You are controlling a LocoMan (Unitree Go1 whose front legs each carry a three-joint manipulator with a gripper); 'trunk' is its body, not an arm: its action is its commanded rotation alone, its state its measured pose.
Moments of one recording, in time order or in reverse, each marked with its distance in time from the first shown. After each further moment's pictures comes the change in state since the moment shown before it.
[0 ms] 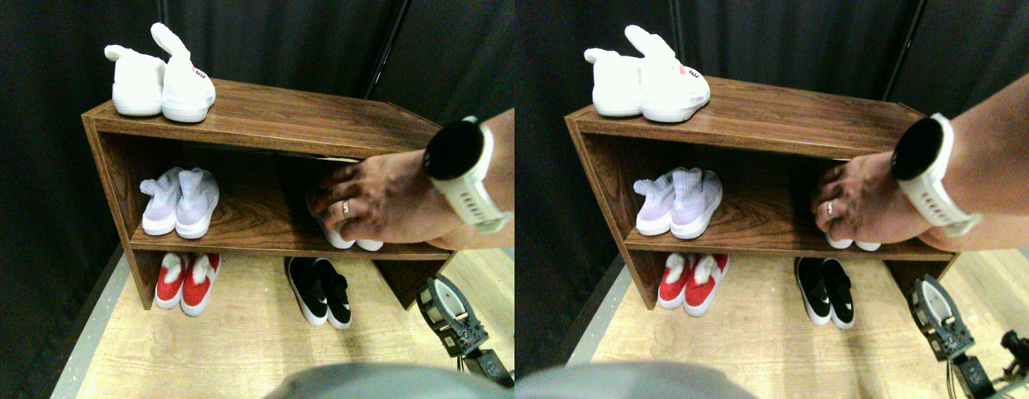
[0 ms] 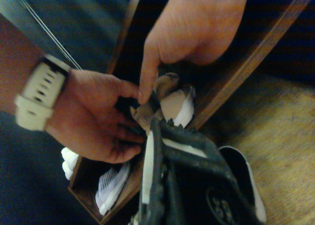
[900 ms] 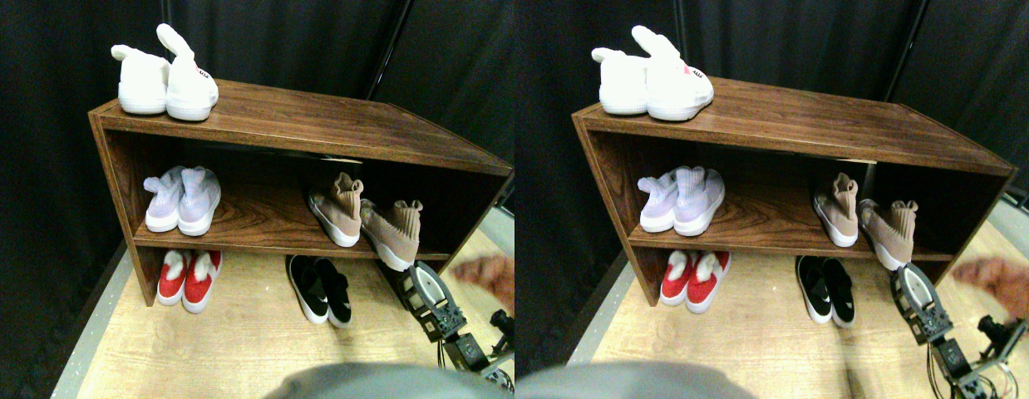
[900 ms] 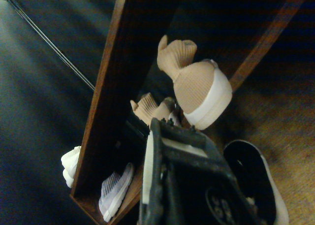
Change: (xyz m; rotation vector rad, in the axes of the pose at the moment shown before) right arm 0.016 -0.006 -0.010 0.034 0.005 -0.013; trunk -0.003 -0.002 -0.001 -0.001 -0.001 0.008
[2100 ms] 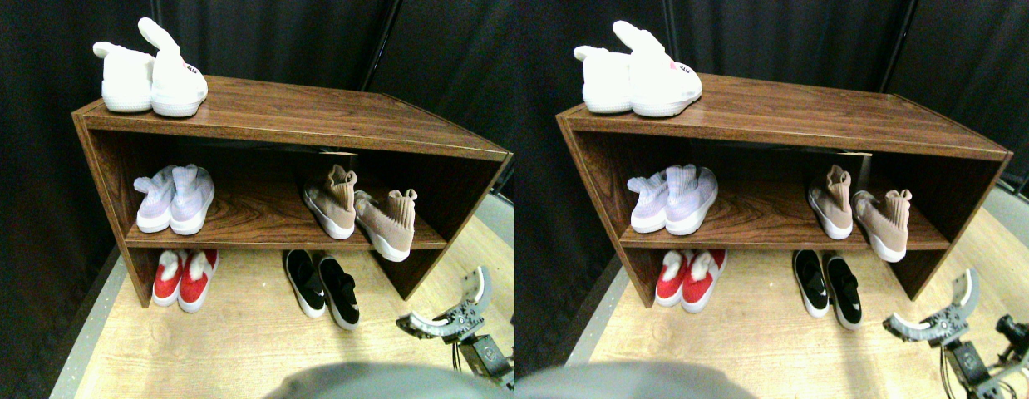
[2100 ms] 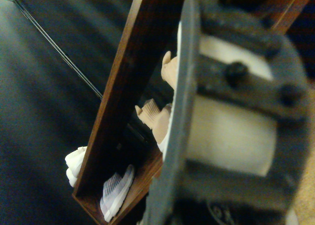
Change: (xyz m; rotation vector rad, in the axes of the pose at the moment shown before) right arm -0.013 0.010 0.008 -0.059 -0.023 0.022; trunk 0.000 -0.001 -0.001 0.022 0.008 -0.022
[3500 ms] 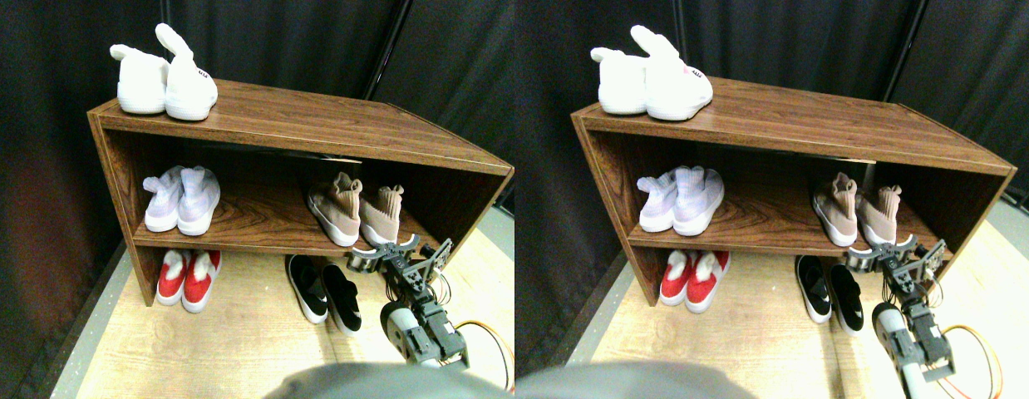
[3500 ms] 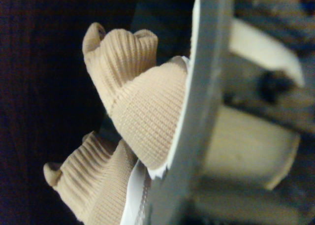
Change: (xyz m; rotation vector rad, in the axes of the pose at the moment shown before) right arm 0.097 -0.057 -0.003 0.146 -0.068 -0.256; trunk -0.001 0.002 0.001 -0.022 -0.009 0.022
